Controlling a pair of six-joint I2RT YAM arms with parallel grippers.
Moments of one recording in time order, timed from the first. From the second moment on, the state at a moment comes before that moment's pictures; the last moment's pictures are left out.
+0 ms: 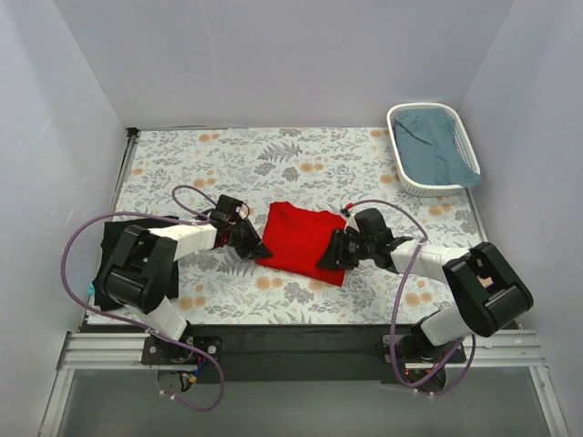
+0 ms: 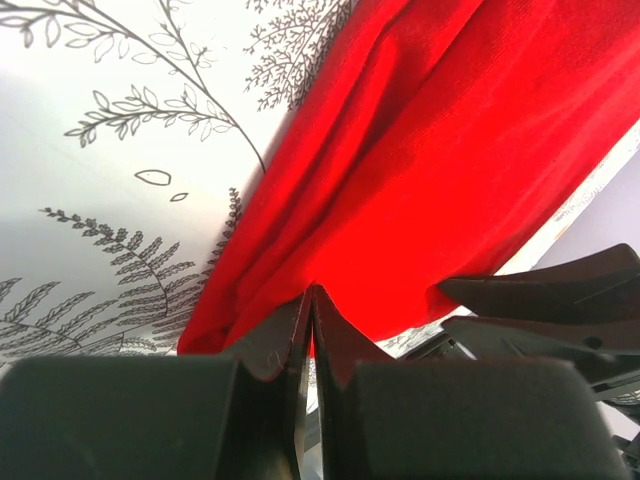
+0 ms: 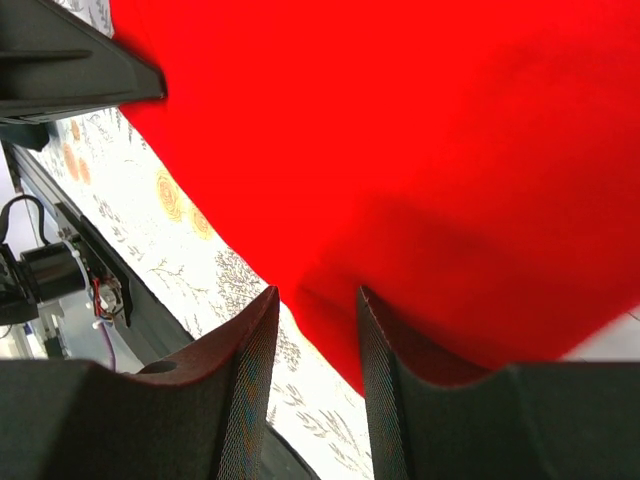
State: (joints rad) left arm -0.39 1.64 0.76 -0.18 0.41 -0.97; right arm 0.56 1.47 0.56 0.10 -0.49 0.67
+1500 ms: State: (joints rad) left arm -0.30 1.77 1.10 -0.43 0.22 -0.74; right arm 0.42 1.42 0.61 -0.08 -0.49 0.53
